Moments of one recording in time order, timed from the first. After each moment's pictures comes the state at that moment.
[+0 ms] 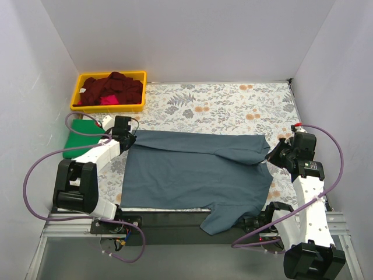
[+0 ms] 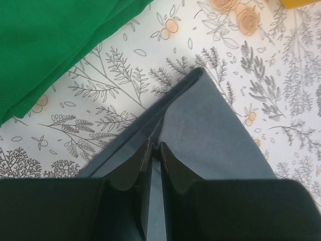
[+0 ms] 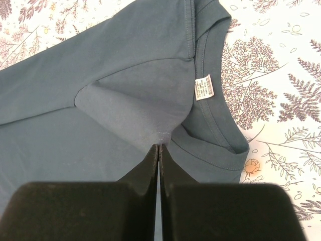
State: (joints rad) left arm -0.16 1.47 0.81 -0.22 -0.37 -0.93; right arm -0.15 0.79 0.71 -0.71 -0.23 0.36
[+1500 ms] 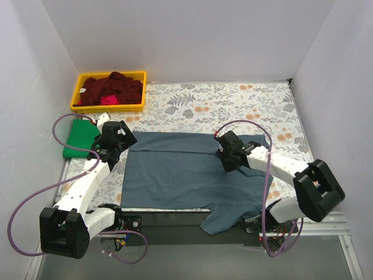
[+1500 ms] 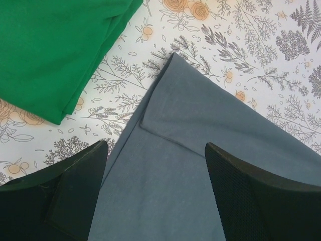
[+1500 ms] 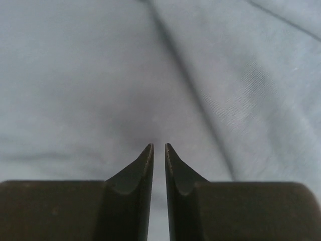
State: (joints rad) left arm -0.17 1.07 0.71 -0.33 -0.32 -0.61; right arm 0.67 1.37 0.78 -0.53 0.06 0.23
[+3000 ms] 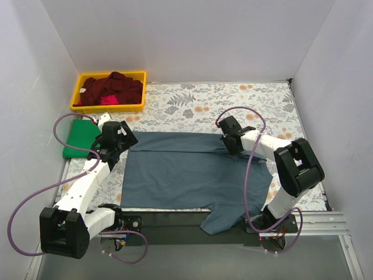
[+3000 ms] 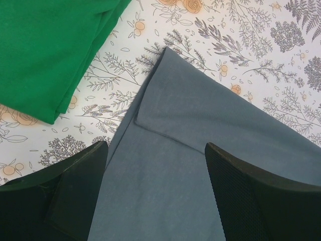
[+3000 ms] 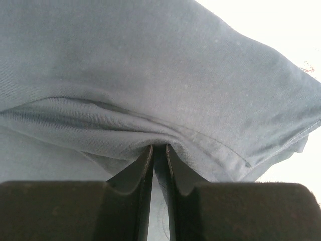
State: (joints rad) left arm -0.17 1.07 0.71 -0.33 -0.28 -0.59; right arm 0.52 1.67 0.97 -0.46 0.30 -0.04
